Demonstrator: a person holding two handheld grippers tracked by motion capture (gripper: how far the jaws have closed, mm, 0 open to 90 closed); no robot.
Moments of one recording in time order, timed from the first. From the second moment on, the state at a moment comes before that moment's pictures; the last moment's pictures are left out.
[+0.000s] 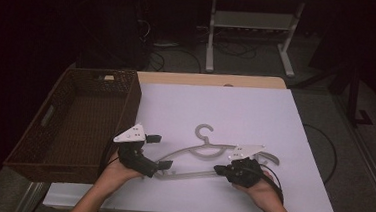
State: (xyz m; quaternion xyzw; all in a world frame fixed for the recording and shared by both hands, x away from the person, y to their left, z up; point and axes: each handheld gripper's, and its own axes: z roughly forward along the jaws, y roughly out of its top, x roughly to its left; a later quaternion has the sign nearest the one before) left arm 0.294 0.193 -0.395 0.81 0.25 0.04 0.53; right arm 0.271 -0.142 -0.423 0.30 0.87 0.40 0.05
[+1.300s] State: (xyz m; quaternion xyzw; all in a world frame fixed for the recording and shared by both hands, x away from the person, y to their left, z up) left arm 0.297 0.192 -0.399 0.81 0.26 0.03 0.53; right arm 0.279 -0.121 -0.442 0.30 0.89 0.35 0.07
